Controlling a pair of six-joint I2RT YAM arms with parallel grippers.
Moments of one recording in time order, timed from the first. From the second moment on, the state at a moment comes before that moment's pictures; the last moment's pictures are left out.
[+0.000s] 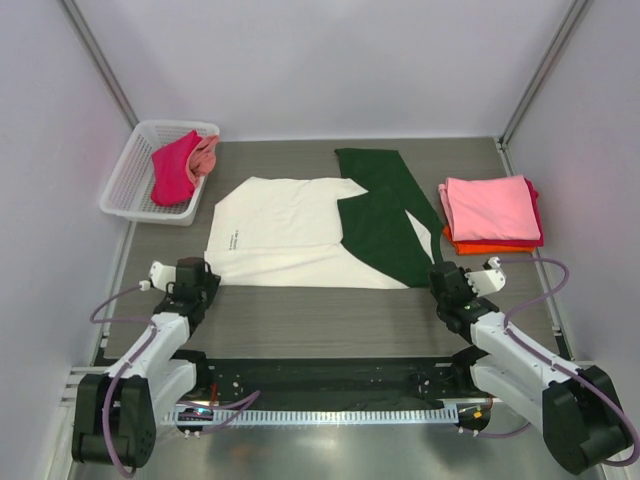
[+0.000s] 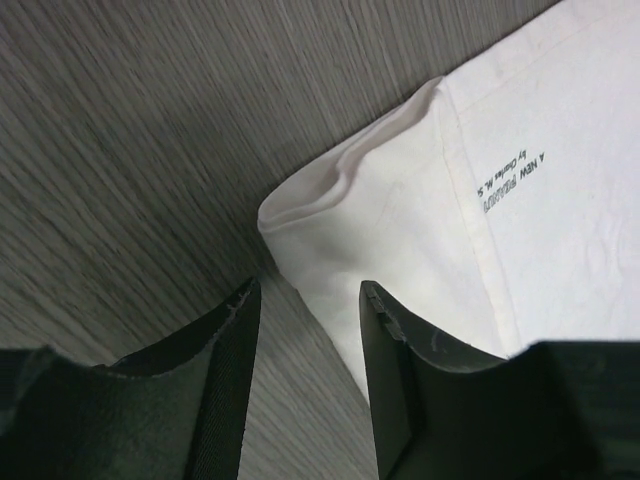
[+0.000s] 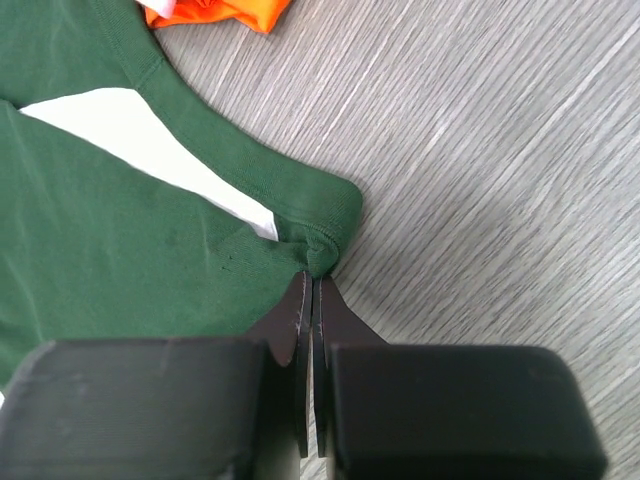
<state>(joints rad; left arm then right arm) -0.07 0.92 0.27 -0.16 -0.33 -1.18 0.38 0.88 0.26 -0.25 0.66 1.26</state>
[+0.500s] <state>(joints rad) -0.07 1.11 0.27 0.05 -0.37 -1.23 0.37 0.87 0.26 -0.25 0.63 1.27</state>
